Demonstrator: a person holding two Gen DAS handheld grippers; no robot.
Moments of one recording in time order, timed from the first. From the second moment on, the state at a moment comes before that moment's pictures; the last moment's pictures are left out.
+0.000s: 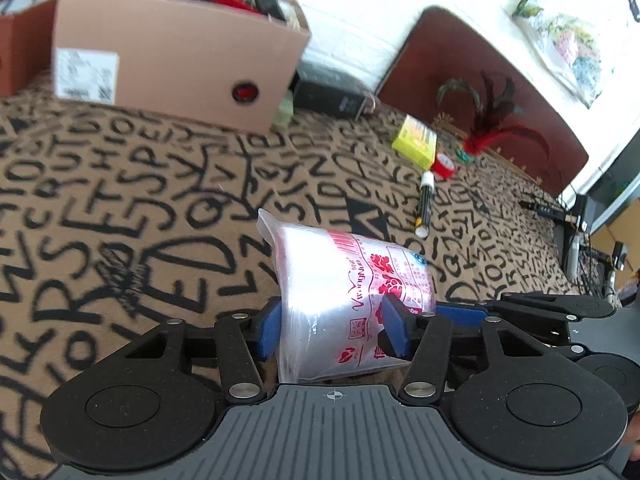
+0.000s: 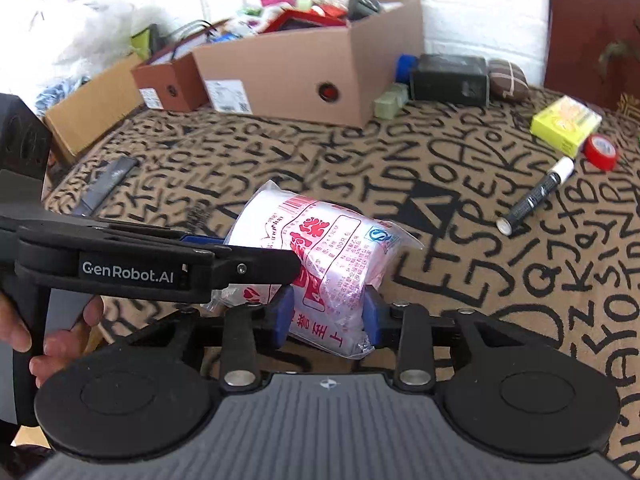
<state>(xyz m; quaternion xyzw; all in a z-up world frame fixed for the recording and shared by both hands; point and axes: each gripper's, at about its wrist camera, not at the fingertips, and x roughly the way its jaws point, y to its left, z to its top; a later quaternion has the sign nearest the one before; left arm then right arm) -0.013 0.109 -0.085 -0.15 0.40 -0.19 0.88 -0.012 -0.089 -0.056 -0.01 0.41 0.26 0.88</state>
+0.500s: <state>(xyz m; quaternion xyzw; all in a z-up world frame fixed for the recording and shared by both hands) 0.041 0.152 0.052 -0.10 0.25 -0.17 0.95 0.050 -0.048 0.061 0.01 0.27 0.29 0.92</state>
